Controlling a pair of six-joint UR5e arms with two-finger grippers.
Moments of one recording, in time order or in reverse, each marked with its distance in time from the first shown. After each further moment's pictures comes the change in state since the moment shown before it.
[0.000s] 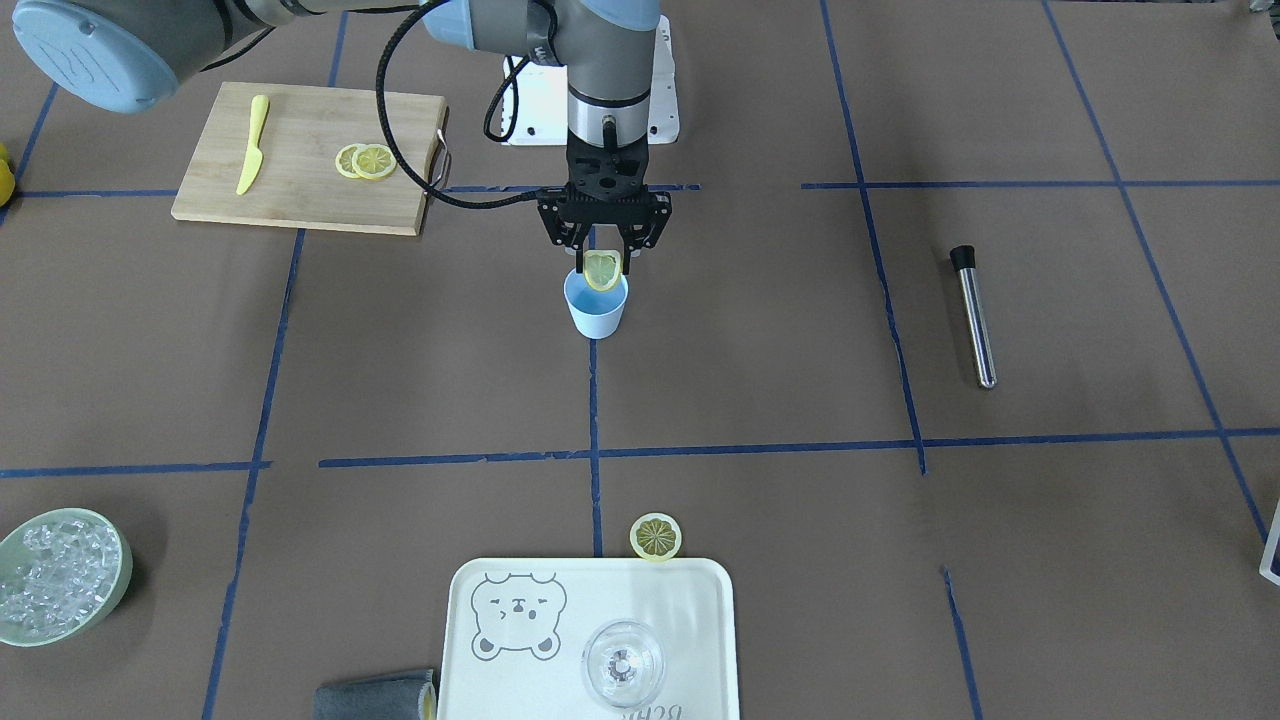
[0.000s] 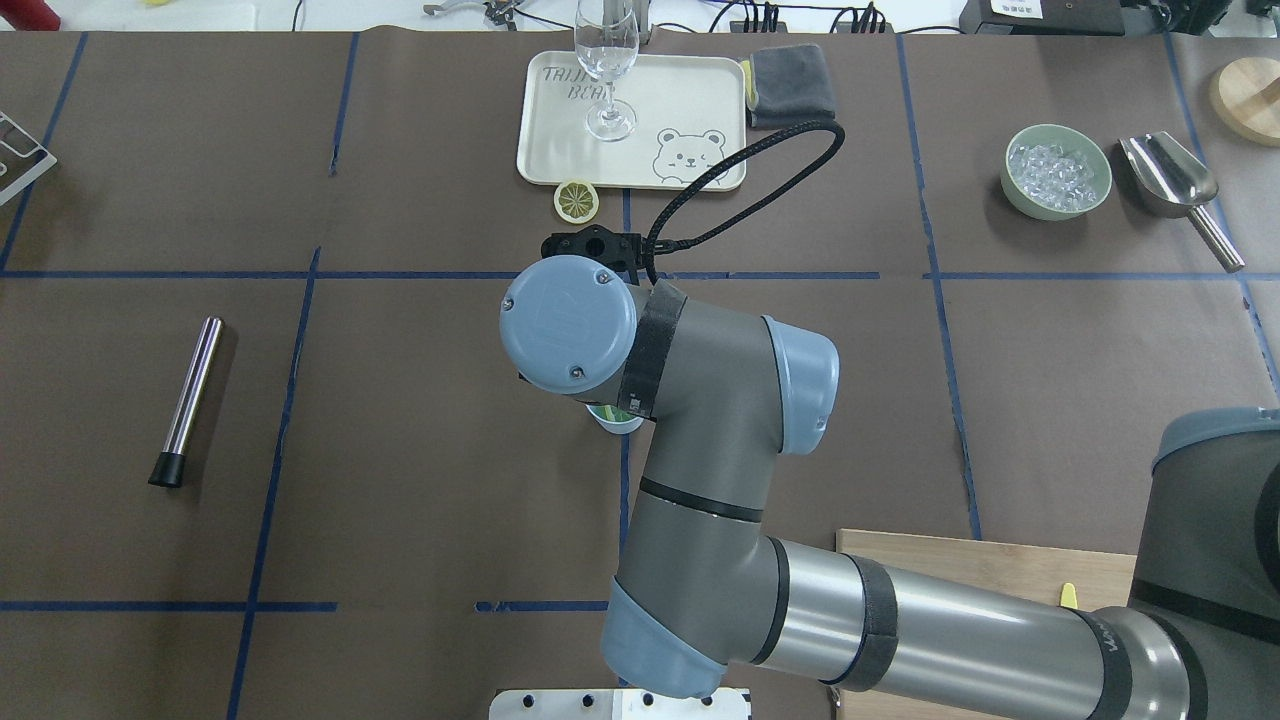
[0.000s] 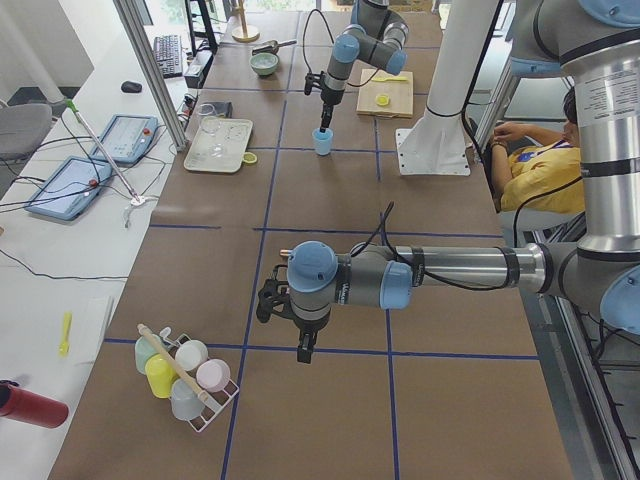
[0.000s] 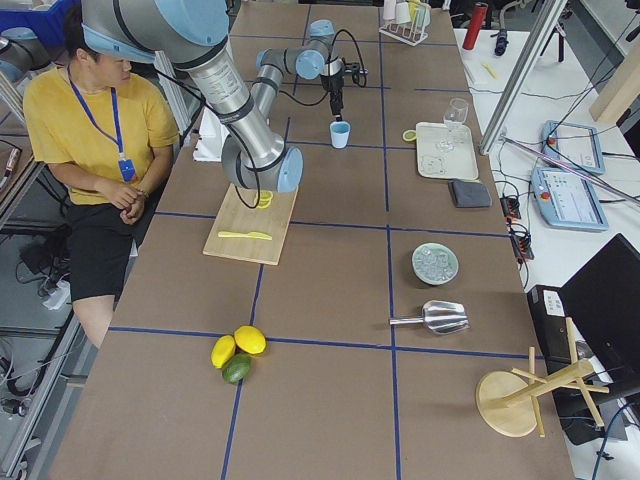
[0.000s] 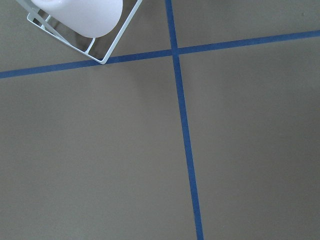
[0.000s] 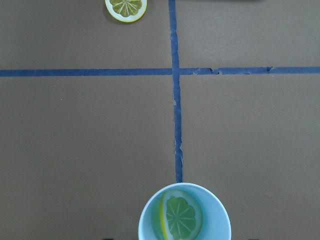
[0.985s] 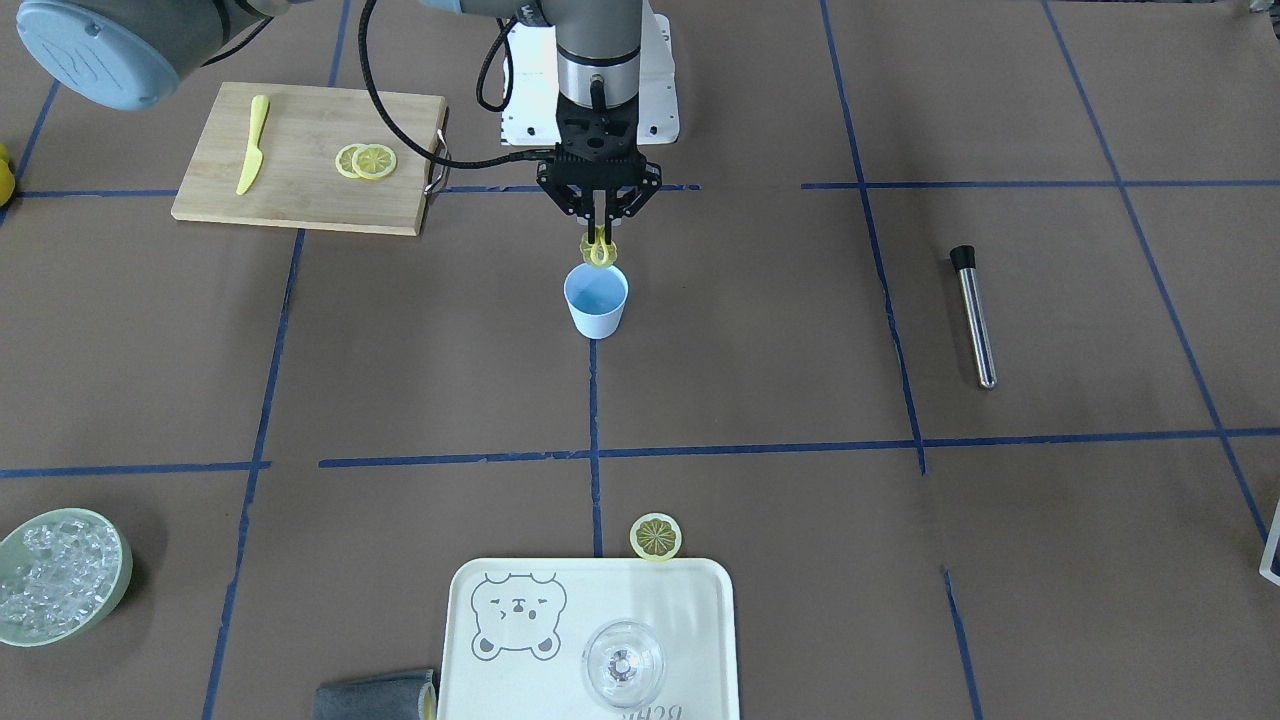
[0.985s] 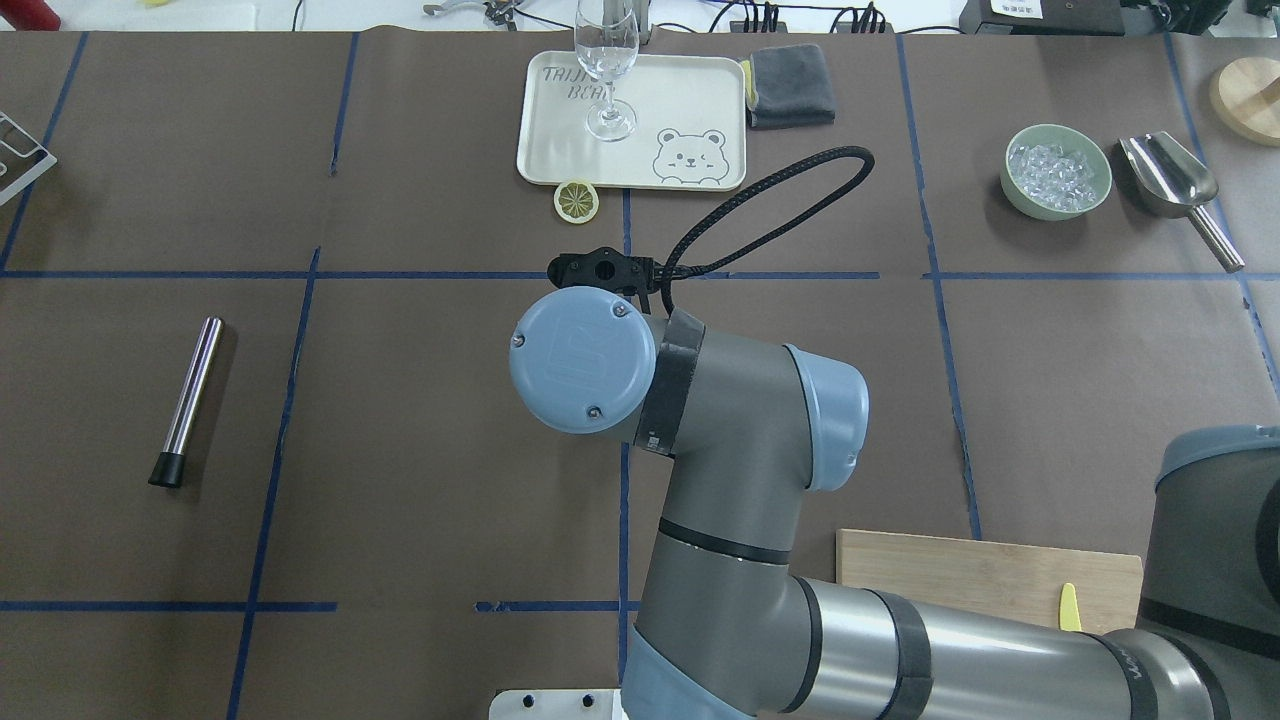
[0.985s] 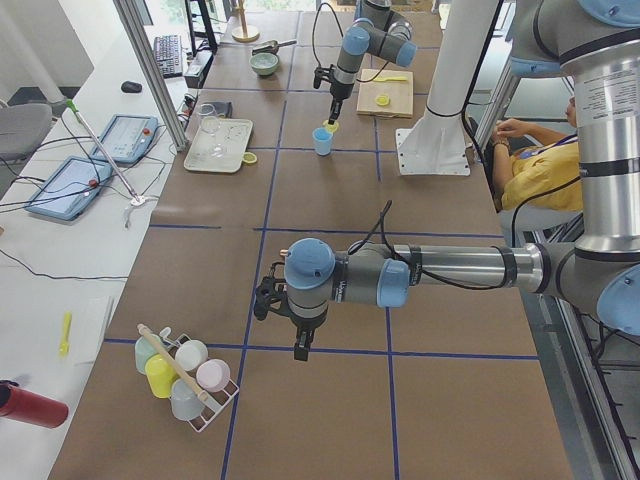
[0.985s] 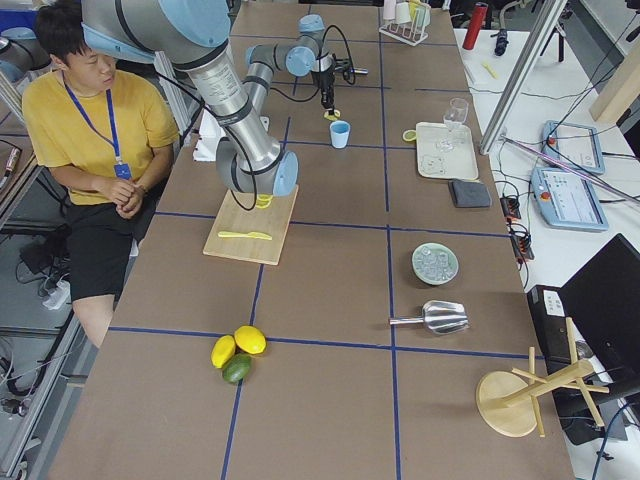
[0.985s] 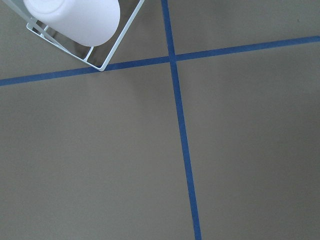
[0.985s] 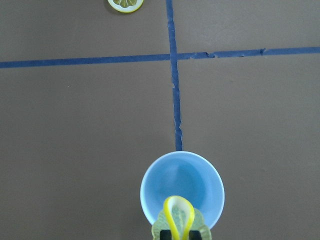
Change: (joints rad) left arm 0.000 -0.011 0.001 0.002 0.001 -0.002; right arm -0.027 -0.018 0.068 -0.024 -0.010 0.053
